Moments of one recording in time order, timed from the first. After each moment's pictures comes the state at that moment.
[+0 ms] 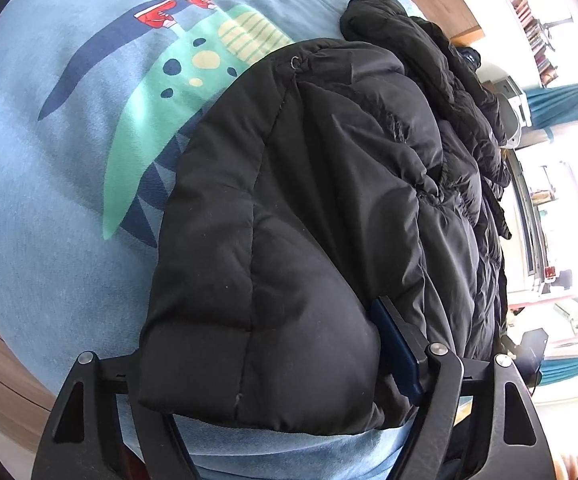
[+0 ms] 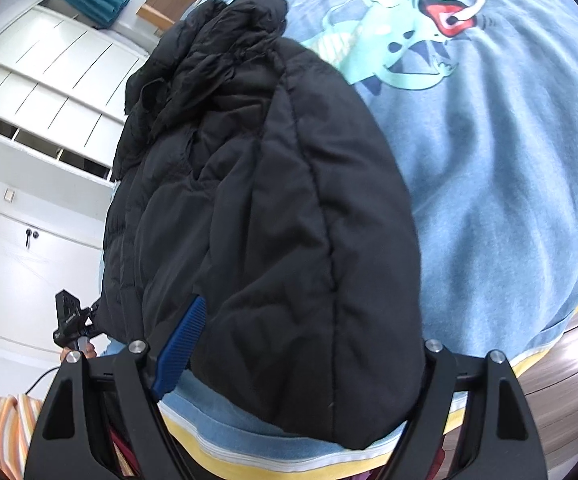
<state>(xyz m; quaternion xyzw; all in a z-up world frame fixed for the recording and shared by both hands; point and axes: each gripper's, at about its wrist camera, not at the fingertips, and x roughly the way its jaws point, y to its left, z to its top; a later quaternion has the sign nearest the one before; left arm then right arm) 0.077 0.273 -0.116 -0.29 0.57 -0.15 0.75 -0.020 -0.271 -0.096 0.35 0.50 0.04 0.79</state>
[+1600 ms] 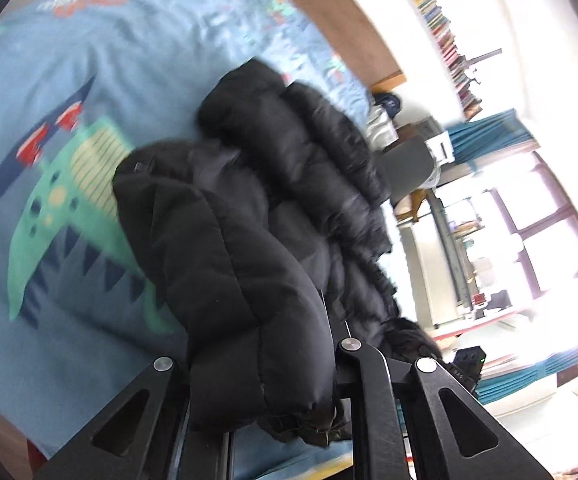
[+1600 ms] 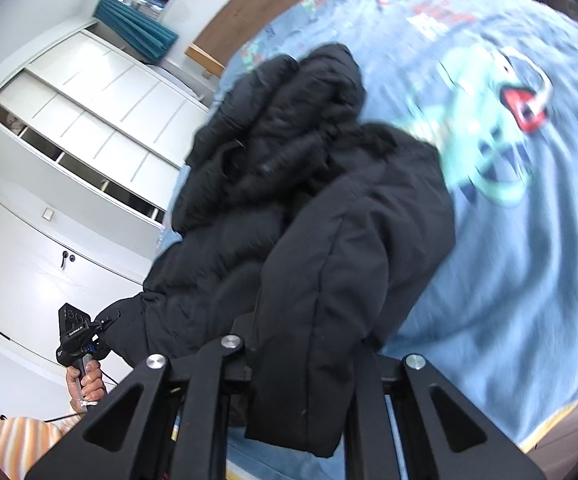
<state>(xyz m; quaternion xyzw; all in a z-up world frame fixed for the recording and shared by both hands) 0.111 0.228 0.005 -0.36 0.43 -0.24 0.79 0.027 -0.248 -0.020 0.35 0.38 0.09 0.85</state>
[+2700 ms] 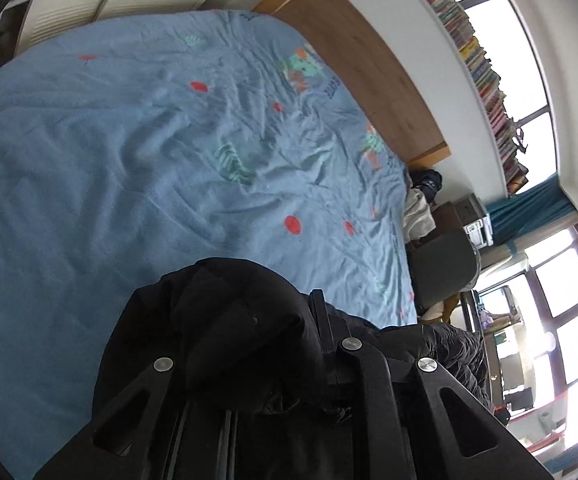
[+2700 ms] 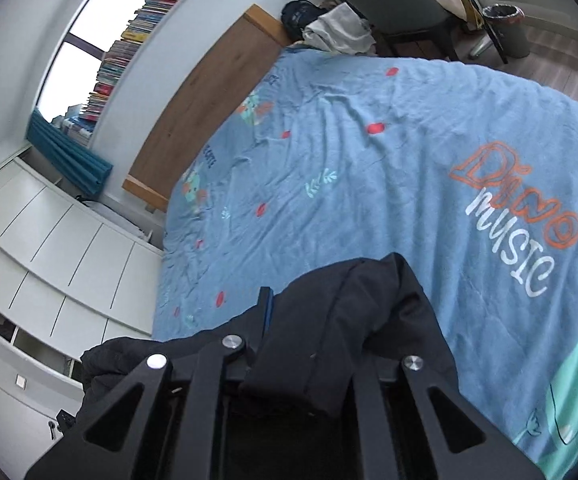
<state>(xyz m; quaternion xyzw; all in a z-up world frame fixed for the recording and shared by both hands) 0.562 0.207 0.031 -0.38 0.40 -0.14 0.82 0.406 -0.404 0.043 0.44 0.28 -0.10 0.85</state>
